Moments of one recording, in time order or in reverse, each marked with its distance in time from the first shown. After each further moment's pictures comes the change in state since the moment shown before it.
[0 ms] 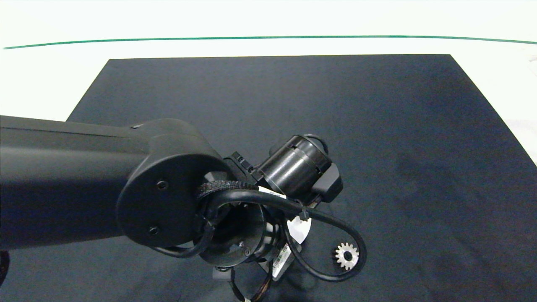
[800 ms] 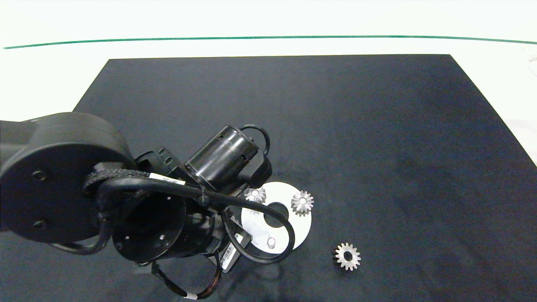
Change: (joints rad) left arm 0.123 -0.167 0.199 -0.039 0.001 -0.022; right arm 0.000 0.000 0.006 -0.011 0.000 -0.001
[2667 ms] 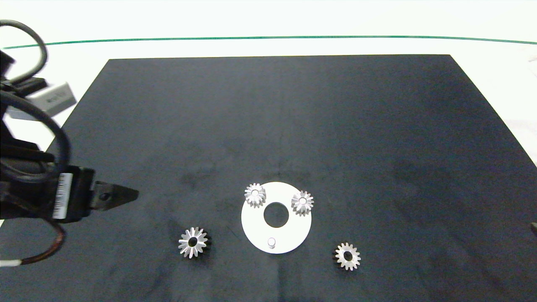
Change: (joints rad) left arm 0.363 -0.428 -0.018 0.199 -0.005 -0.129; right arm 0.001 0.011 0.082 -0.076 -0.001 -0.078
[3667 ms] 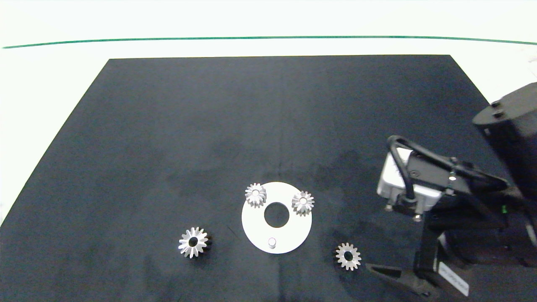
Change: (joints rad) left arm 0.221 -0.287 -0.261 0.260 0.001 0.082; right arm 0.568 0.600 -0.269 0.139 -0.236 -0.063
